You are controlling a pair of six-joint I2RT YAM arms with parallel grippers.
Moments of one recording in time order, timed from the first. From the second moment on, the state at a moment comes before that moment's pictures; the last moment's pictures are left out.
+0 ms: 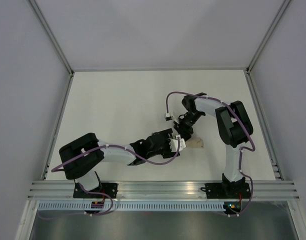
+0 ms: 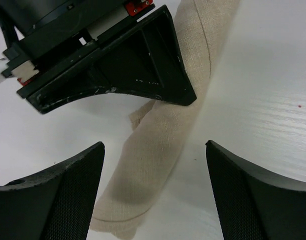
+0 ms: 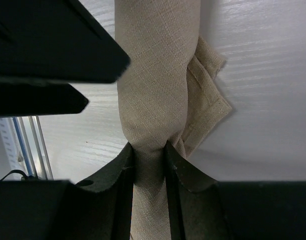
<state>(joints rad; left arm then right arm) -1.10 1.62 0.66 0.51 -0.11 0.45 0.39 2.04 1.35 -1.07 -0.72 -1.01</state>
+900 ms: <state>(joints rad) -1.11 1.85 0.96 0.16 -0.04 0.59 0.38 2.13 1.43 -1.20 -0.78 -0.99</state>
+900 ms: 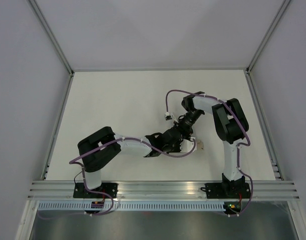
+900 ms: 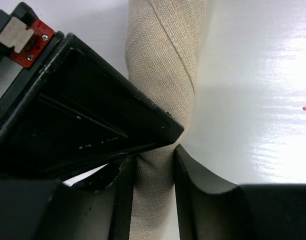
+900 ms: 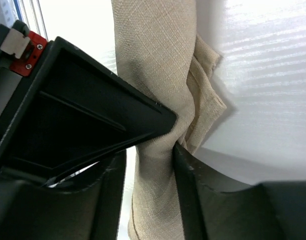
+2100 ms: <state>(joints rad) -0.98 2.08 1.33 0.02 -0.15 -0.35 0.16 1.83 1.41 -0.75 -0.49 -0.36</state>
